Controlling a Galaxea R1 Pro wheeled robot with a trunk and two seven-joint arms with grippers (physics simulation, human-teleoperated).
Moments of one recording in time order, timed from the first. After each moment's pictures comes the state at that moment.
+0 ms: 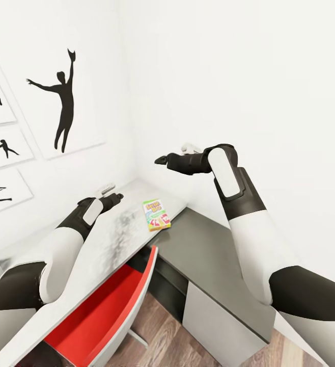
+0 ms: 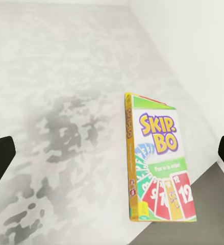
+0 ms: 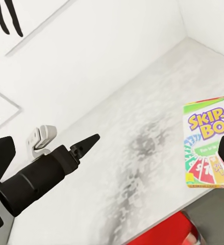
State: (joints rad) left arm -1.21 0.00 0.14 -0.41 0.42 0.36 0.14; right arm -1.26 0.17 0.16 -1.08 -0.79 1.05 -0.20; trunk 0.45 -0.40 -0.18
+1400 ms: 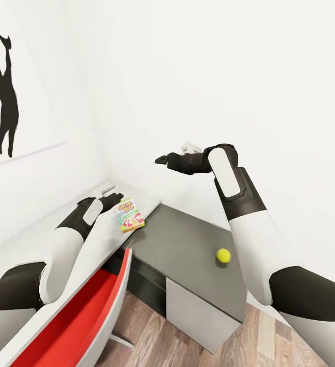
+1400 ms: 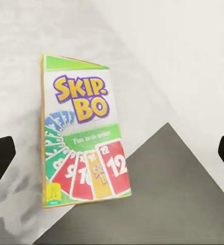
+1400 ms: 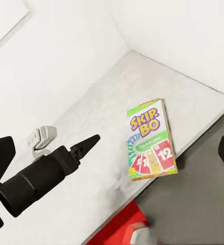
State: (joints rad) left arm -1.21 0.00 0.14 -0.41 0.42 0.36 0.13; right arm -1.26 0.17 0.16 -1.08 -0.78 1.05 -0.20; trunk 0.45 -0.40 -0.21
